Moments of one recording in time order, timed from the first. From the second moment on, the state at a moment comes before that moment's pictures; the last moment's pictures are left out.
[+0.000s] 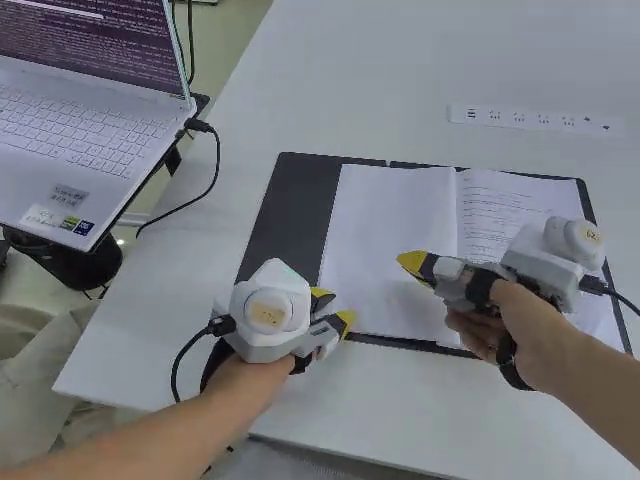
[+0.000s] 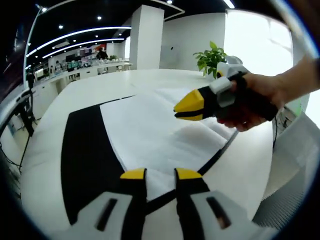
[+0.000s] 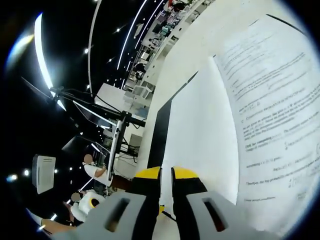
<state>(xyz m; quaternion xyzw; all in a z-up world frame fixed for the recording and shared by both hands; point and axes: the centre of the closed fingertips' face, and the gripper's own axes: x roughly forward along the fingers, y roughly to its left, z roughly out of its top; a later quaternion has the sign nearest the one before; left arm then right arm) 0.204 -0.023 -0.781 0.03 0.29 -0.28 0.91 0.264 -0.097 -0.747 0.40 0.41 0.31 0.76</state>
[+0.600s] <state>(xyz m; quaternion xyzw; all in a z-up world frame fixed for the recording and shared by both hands) 0.203 -0.018 -0.789 0.07 0.27 -0.28 0.92 0.301 -0.115 -0.750 0.45 0.41 0.30 0.73</state>
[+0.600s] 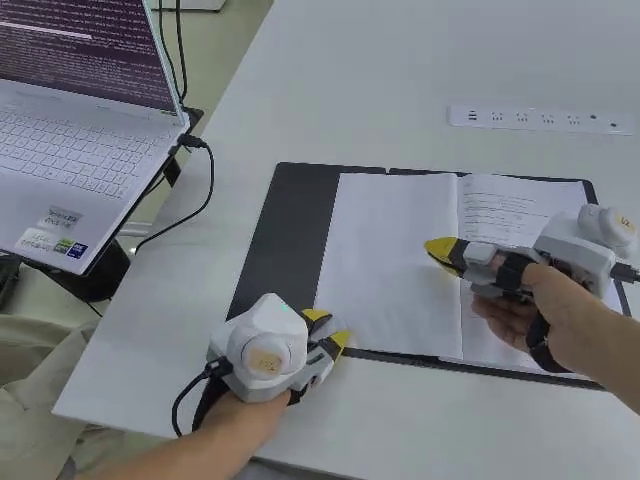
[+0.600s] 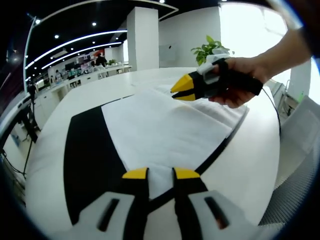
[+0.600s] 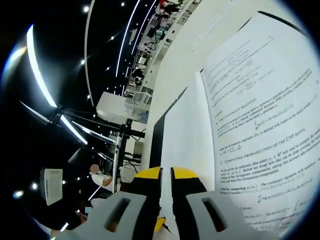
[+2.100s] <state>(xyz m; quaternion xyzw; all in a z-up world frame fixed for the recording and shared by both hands) 0.202 -0.016 -0.788 0.07 0.27 -0.27 0.92 0.391 -0.134 -0.773 0.47 0.41 0.25 0.74</state>
